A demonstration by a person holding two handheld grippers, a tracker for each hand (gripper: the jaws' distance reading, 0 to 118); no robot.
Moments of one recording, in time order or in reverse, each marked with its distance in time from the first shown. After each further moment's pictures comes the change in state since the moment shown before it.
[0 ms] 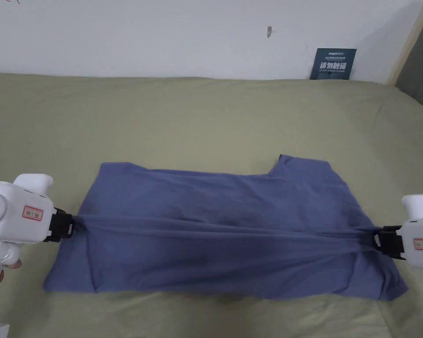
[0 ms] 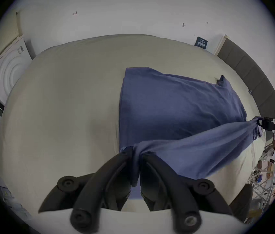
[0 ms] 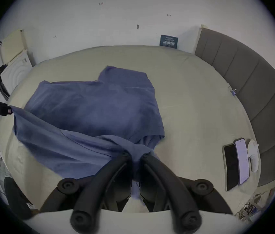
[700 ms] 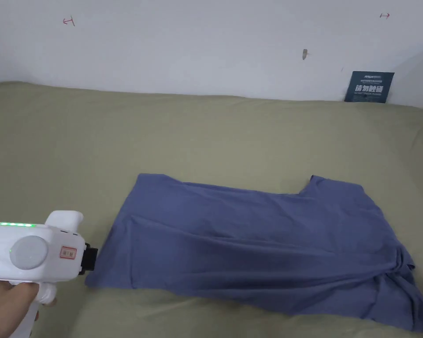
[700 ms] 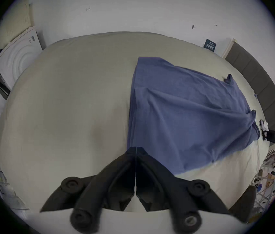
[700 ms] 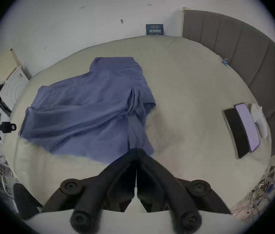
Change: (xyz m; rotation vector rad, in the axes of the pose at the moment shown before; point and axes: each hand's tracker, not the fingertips) left arm -0.008 -0.075 0.020 0.021 0.051 0.076; right arm 0.012 -0.075 0.040 -0.003 0.000 -0.146
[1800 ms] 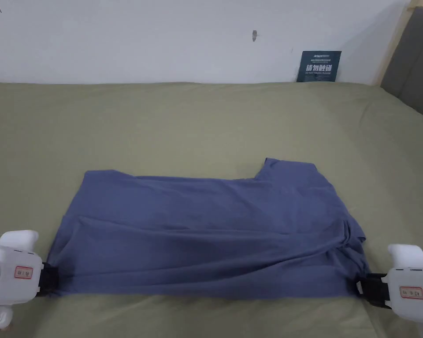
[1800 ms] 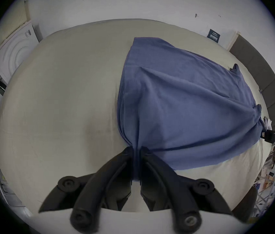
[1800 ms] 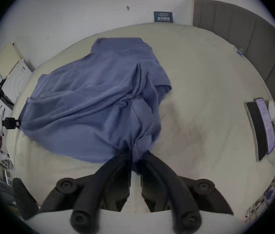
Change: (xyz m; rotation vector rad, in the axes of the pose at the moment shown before) left arm 0.021 0.002 -0.041 -0.087 0.014 0.003; right arm 0.016 0.002 -0.062 -0.091 0.096 -0.002
